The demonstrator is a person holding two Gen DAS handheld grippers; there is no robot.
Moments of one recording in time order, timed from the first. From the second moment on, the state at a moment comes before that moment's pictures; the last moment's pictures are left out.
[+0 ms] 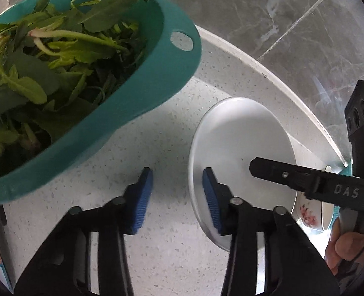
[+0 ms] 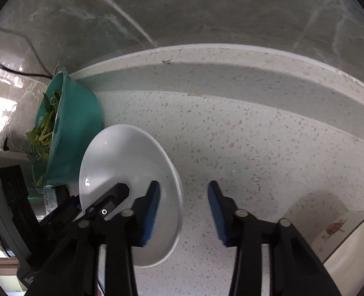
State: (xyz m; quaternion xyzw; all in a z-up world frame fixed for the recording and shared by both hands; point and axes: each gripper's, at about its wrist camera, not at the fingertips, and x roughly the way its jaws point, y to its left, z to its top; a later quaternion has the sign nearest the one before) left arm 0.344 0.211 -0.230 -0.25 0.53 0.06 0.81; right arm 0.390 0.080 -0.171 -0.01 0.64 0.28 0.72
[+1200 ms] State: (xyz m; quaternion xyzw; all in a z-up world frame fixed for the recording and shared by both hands) left arm 0.271 0.103 -0.127 -0.18 0.54 -0.09 0.82; right arm 0.250 -0.017 -0.091 0.05 0.58 0.26 0.77
